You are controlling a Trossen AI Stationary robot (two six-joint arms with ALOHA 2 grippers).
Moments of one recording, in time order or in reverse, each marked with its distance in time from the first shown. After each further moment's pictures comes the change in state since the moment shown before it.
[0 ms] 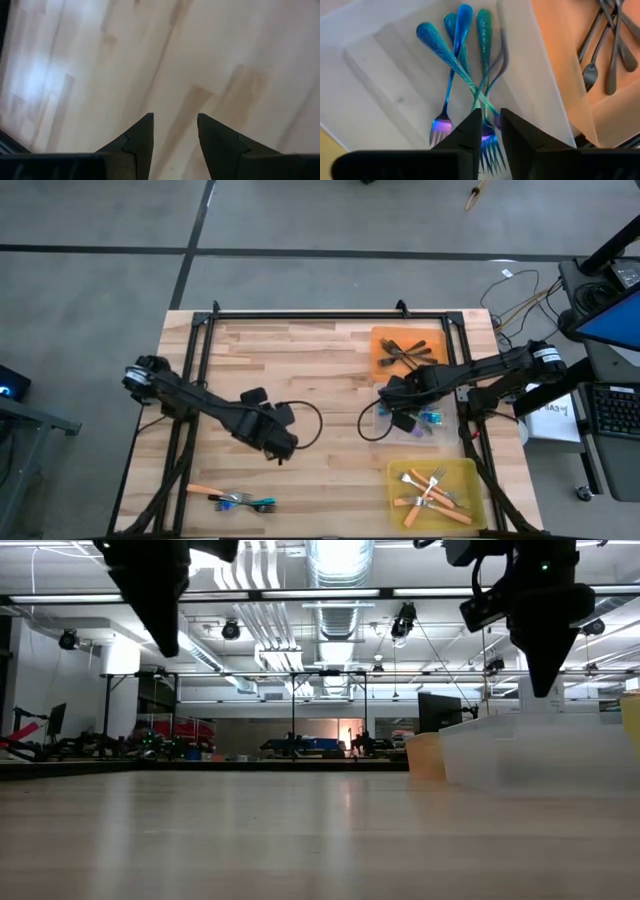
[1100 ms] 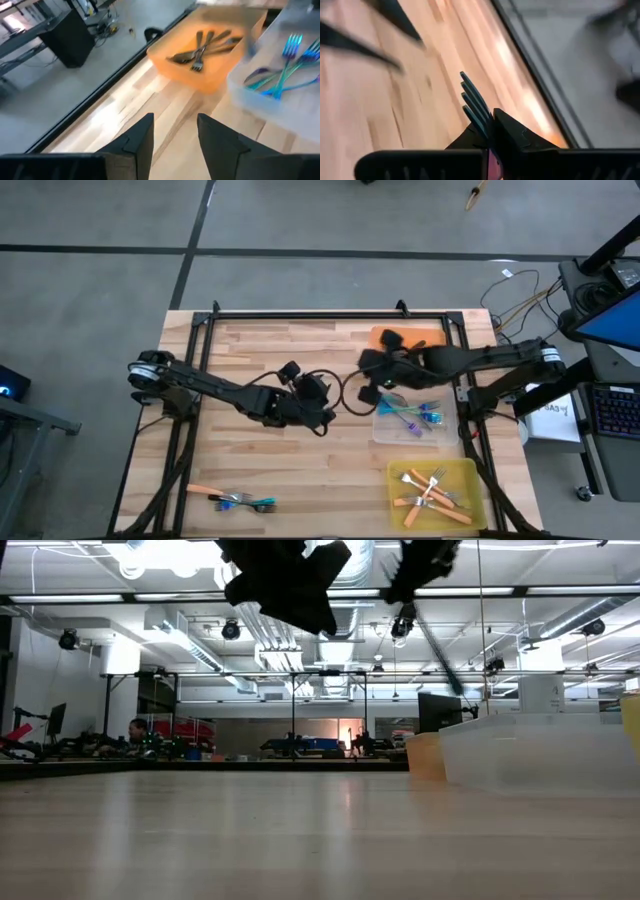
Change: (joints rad) left arm 0.186 0.008 -0.156 0.965 -0.502 0.390; right arm -0.060 0.000 0.276 0.470 0.374 -0.511
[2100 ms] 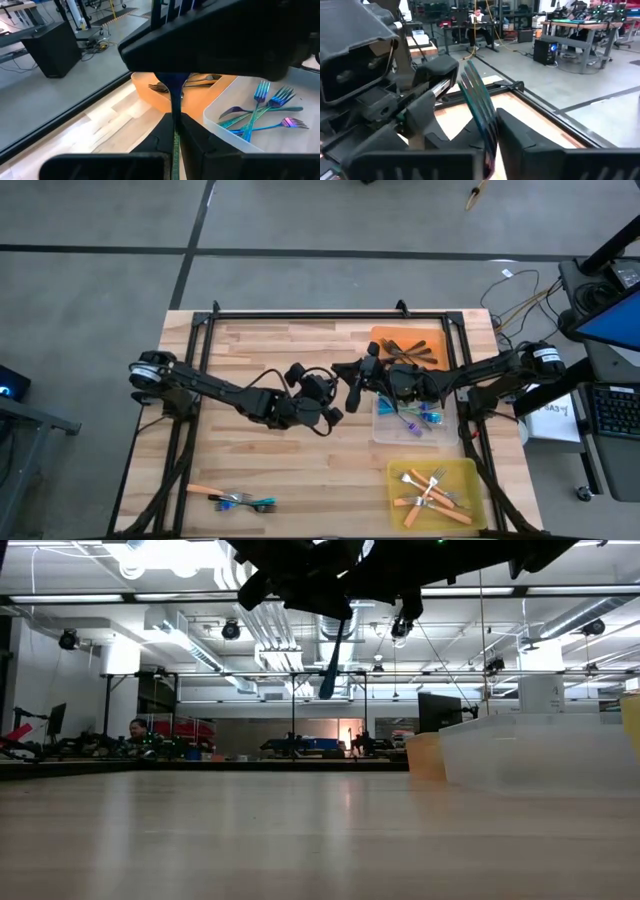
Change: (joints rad) left arm -0.001 0.010 -0.051 0.301 -0.003 0.032; right arm 0.002 0.002 -0.549 1.345 -0.093 -0.051
